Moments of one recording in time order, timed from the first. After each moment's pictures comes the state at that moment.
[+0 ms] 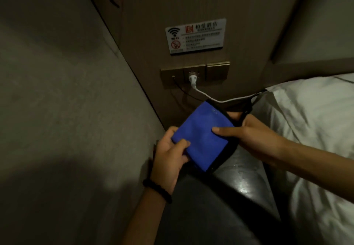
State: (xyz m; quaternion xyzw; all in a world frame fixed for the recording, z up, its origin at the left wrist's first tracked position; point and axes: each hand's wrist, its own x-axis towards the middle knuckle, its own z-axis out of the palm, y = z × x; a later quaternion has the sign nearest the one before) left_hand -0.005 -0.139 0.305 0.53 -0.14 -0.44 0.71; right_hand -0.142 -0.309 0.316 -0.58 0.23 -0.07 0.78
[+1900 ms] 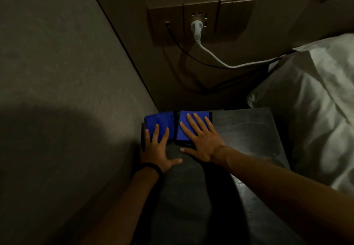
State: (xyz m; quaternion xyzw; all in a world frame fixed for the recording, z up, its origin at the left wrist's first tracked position) left_hand 0.078 -0.121 0.037 0.88 -0.39 -0.27 -0.02; right_hand -0.051 -0.274 0.004 -0.97 0.18 0.13 0.08
